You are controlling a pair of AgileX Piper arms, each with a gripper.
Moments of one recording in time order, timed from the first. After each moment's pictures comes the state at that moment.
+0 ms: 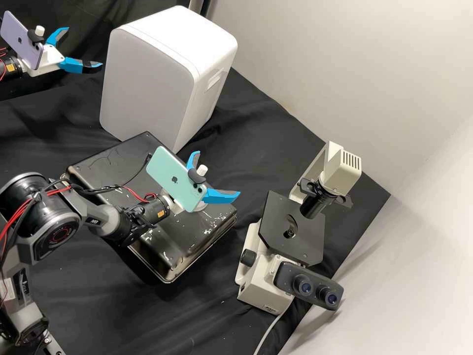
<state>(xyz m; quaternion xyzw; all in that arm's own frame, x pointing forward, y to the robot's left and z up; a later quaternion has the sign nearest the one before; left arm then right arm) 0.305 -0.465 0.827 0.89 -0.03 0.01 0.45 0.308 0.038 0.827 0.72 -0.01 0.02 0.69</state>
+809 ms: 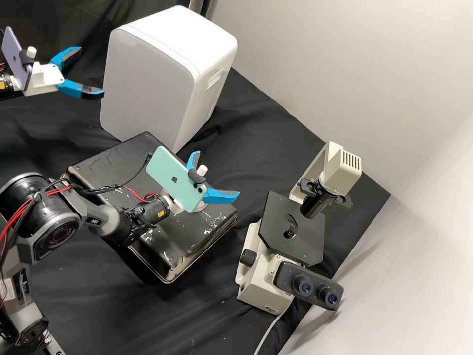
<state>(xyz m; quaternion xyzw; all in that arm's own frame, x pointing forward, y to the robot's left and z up) 0.253 -0.494 0.785 0.89 -0.08 -0.11 0.42 0.308 0.038 0.827 0.72 -0.01 0.02 0.69</state>
